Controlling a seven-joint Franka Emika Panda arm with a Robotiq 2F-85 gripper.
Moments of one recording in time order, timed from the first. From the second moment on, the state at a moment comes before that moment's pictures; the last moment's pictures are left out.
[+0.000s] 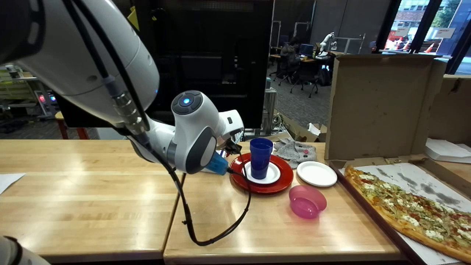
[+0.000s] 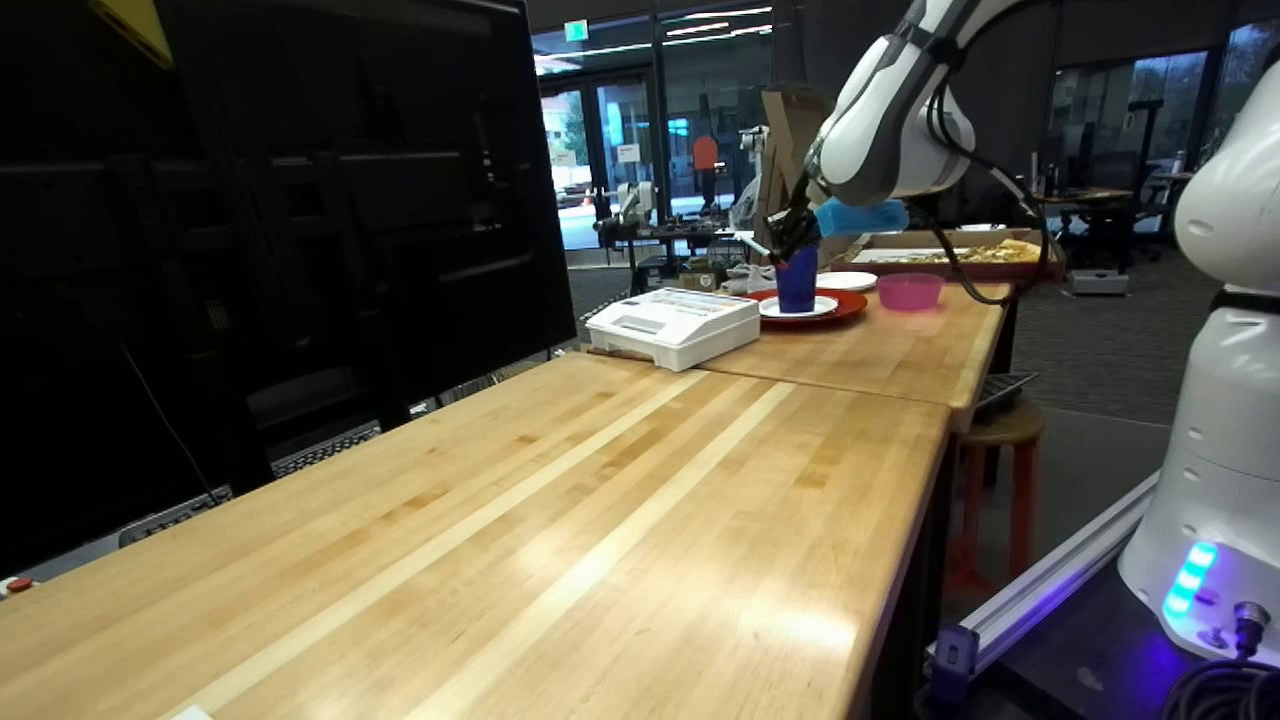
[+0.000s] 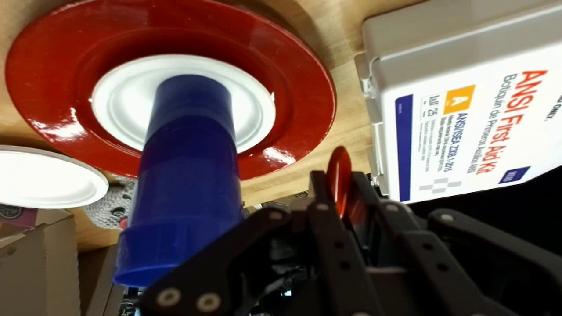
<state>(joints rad) -0.08 -0.16 0.03 -2.68 0.00 3.27 0.11</state>
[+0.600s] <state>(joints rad) -0.30 -0.30 0.28 -2.76 0.01 3.25 0.15</state>
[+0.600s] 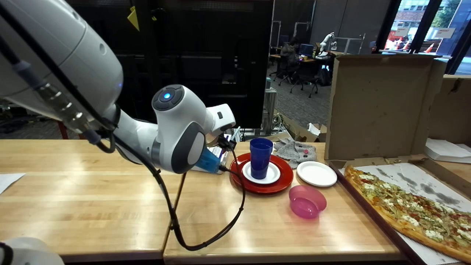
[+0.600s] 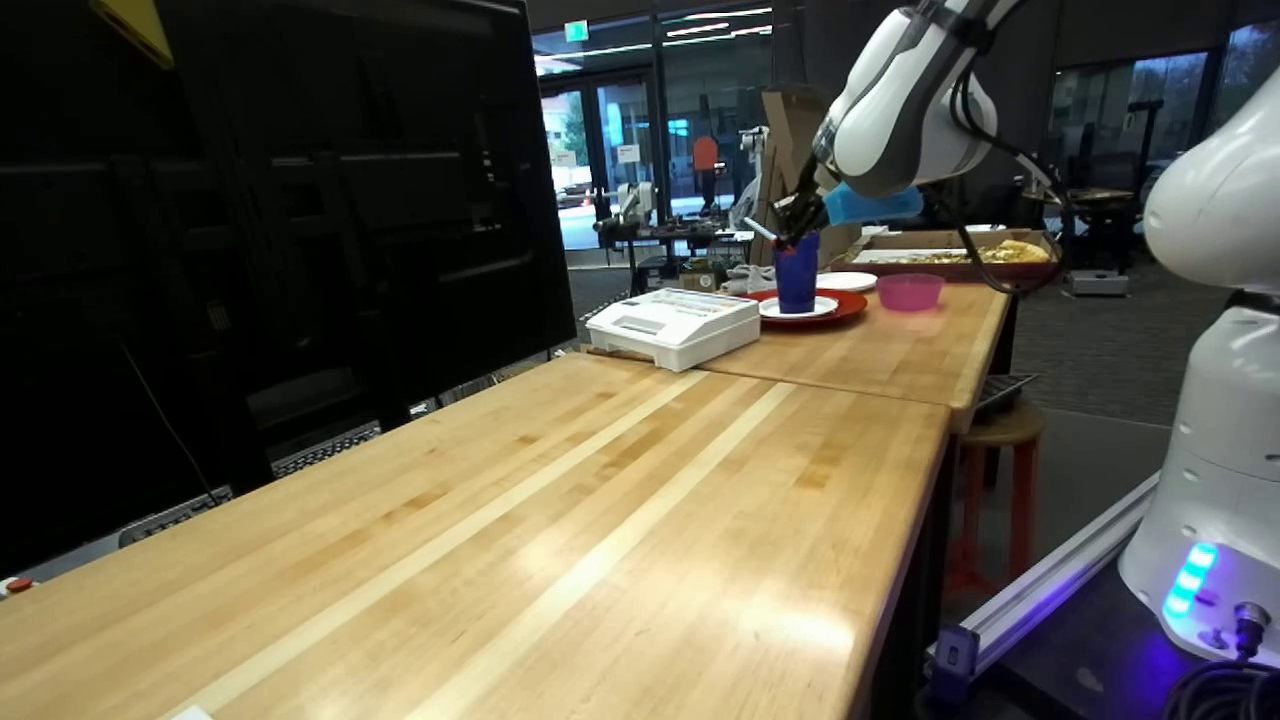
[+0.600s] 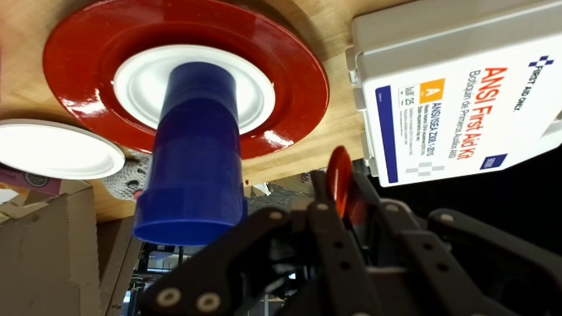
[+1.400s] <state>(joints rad) -0.42 -0.41 0.37 -2.74 0.08 3.20 0.26</state>
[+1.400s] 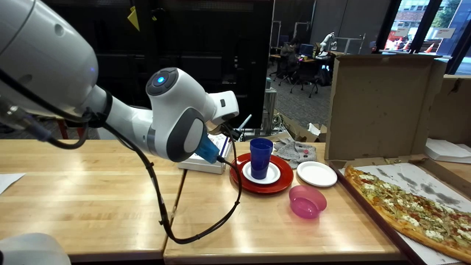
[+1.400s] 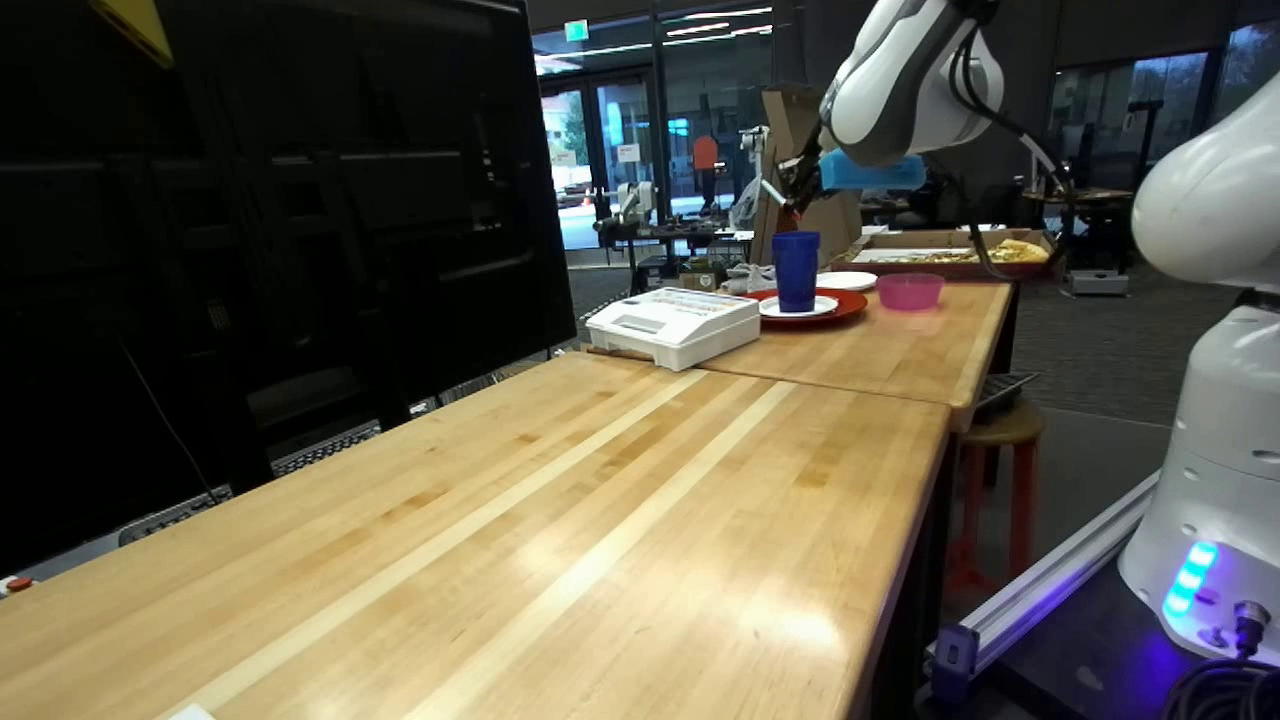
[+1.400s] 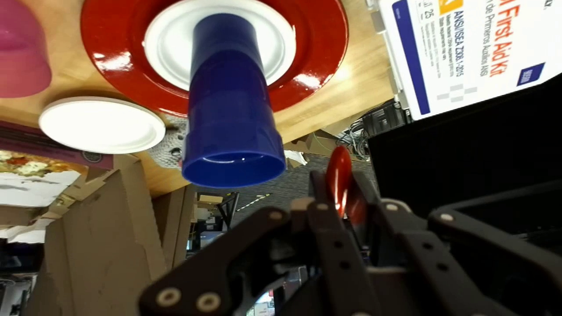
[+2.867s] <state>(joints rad) -0.17 -0.59 0.12 -2.61 0.03 2.61 0.24</state>
